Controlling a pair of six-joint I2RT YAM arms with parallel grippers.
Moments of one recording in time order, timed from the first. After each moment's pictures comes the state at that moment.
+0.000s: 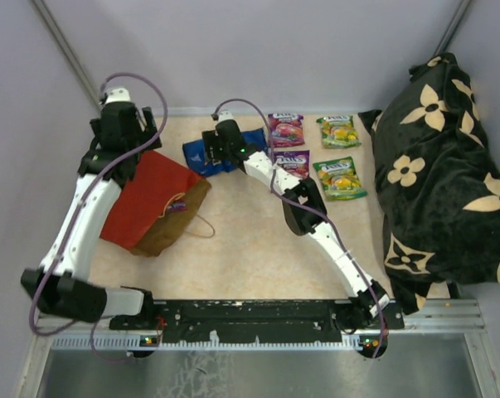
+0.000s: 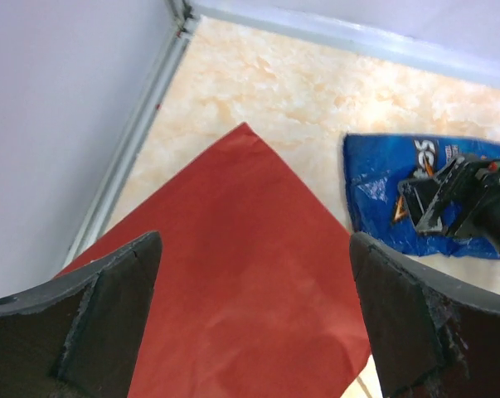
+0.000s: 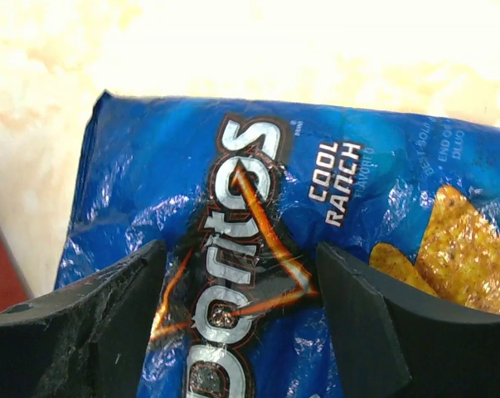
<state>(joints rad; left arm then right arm) -0.20 1.24 1.40 -0.58 -0.51 -0.19 0.68 2.79 2.57 -0.31 0.05 0.30</state>
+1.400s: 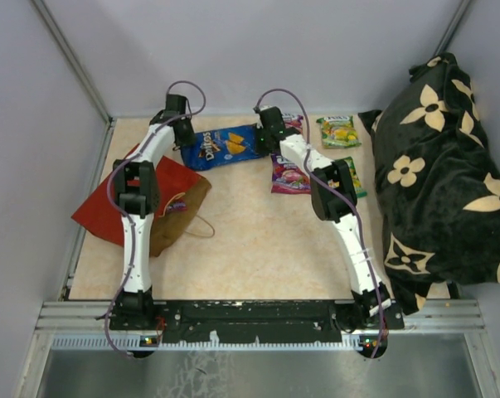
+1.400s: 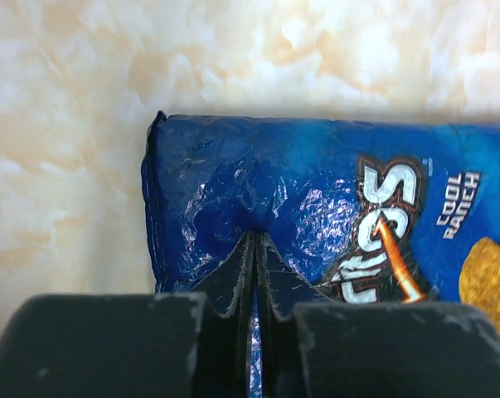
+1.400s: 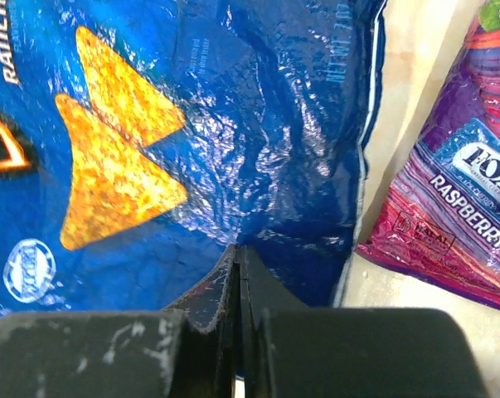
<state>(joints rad) -0.15 2.45 2.13 -0.56 -0.10 -0.37 0.46 2.57 2.24 -0.40 -0.09 0.24</state>
